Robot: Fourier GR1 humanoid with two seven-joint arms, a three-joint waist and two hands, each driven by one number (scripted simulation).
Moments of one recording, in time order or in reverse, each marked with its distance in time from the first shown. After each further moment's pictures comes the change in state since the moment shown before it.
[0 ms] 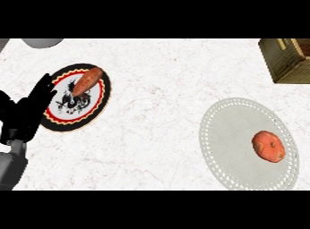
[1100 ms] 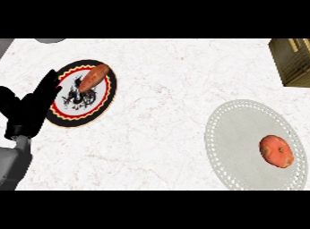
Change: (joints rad) left arm -0.033 -0.026 0.004 0.010 -0.020 -0.028 -0.007; right arm -0.015 -0.281 0.194 0.318 0.114 -0.093 -0.276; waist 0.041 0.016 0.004
